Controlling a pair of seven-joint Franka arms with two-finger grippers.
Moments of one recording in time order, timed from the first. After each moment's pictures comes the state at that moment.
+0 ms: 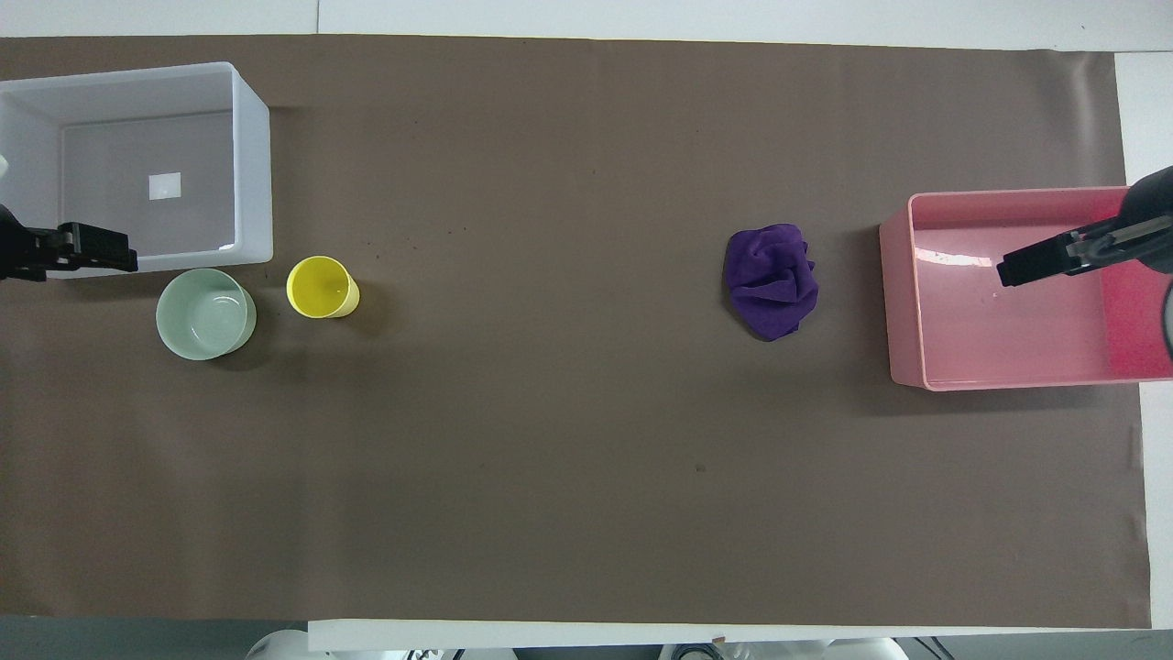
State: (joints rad) left arm -0.06 -0.11 0.05 -2.09 0.00 2.01 -0.02; right arm 0.15 -0.04 -0.15 -1.77 -0.01 1.71 -0.23
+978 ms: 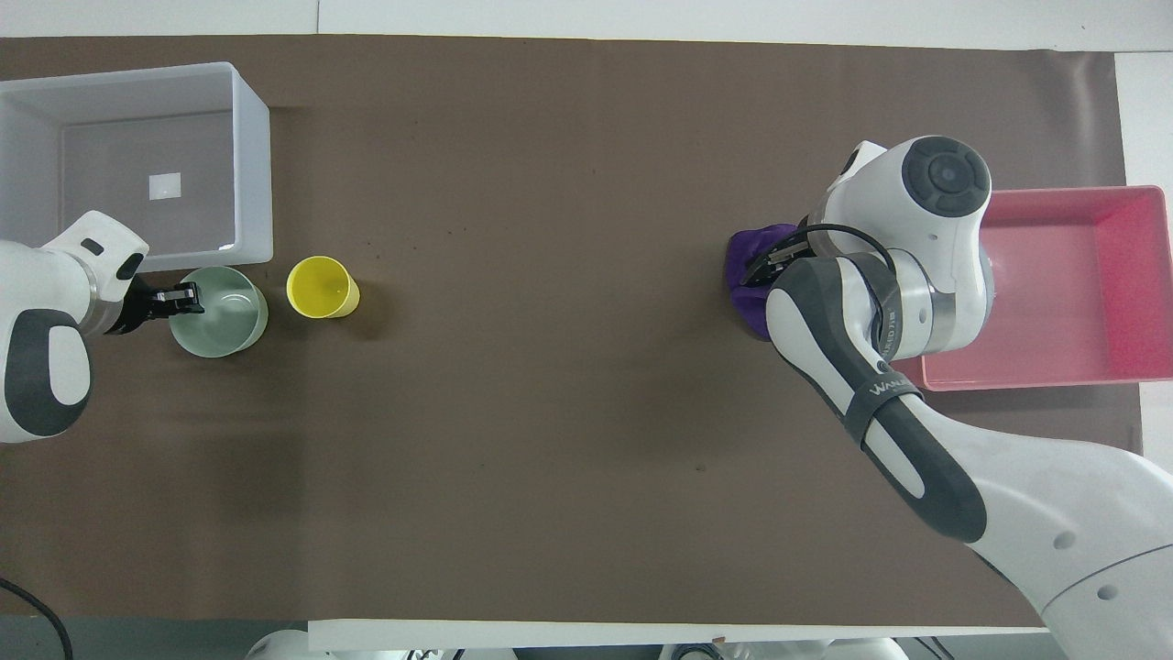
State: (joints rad) left arm -0.01 0.06 0.05 -2.31 0.00 2.46 -0.03; right arm 0.34 0.30 -0.15 -2.01 0.10 2.30 -0.15
